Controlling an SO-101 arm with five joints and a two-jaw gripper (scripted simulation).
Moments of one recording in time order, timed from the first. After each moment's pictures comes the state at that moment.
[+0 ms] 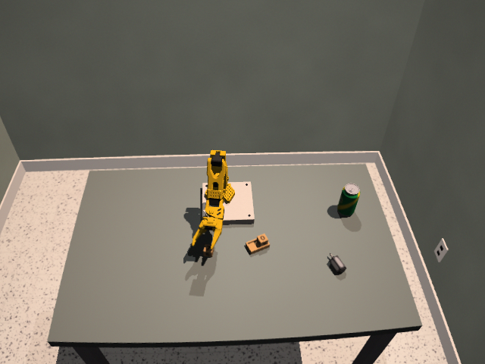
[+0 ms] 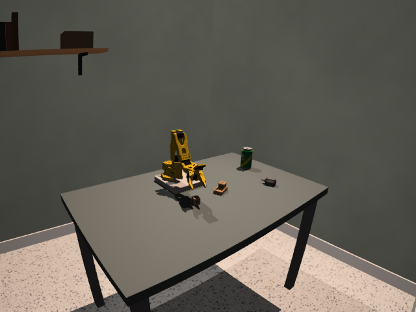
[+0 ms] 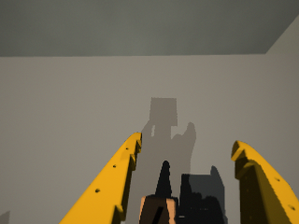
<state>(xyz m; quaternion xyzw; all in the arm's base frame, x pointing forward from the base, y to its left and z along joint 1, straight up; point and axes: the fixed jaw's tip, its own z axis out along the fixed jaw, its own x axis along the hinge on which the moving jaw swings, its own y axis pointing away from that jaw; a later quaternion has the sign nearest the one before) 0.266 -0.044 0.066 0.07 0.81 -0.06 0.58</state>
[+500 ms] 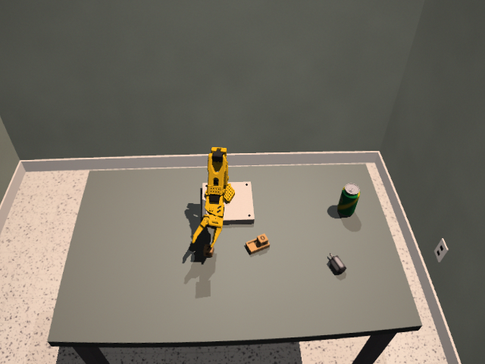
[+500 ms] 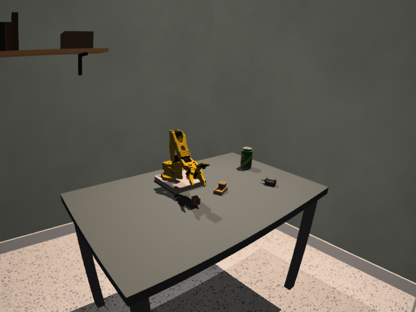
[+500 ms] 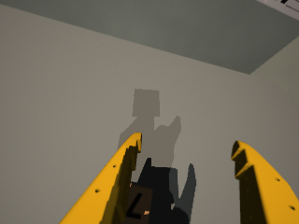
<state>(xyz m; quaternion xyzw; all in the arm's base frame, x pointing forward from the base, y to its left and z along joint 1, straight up) 0.261 -0.043 0.069 -0.04 0.83 -0.13 0.54</state>
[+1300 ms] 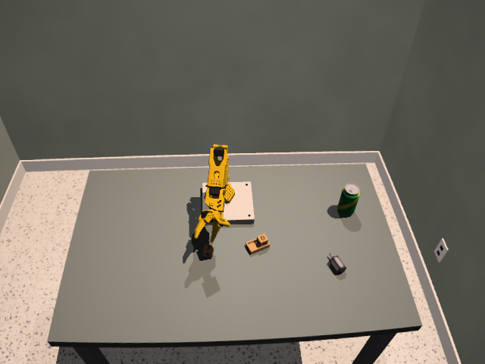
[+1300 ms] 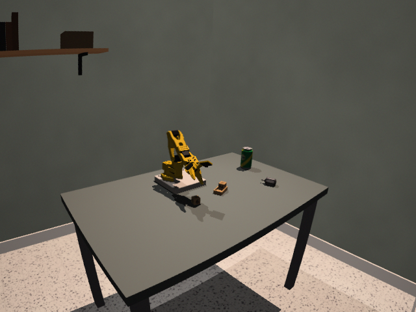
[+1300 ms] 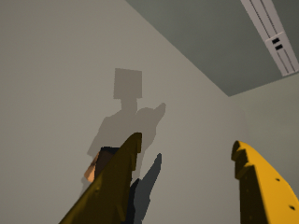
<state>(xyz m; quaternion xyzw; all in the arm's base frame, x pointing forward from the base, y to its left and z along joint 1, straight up) 0.245 -0.042 0.074 -0.21 0.83 -0.22 0.46</state>
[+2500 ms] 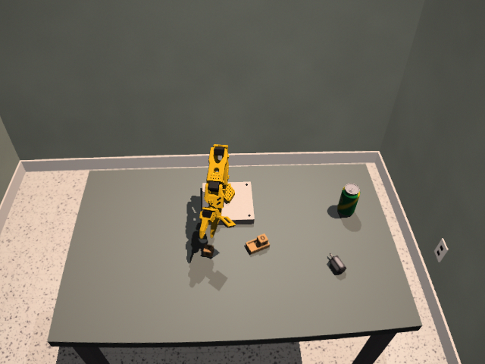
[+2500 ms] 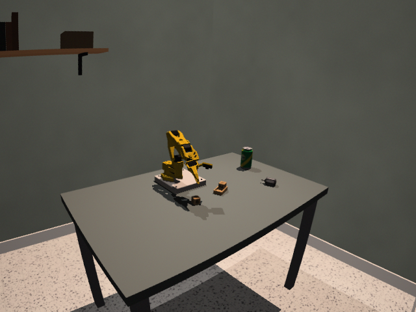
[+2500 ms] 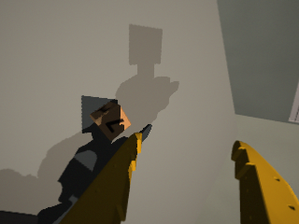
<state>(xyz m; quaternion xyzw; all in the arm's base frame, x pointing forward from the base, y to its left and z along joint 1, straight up) 0.222 -0.040 0.067 -0.41 0.83 -0.22 0.29</state>
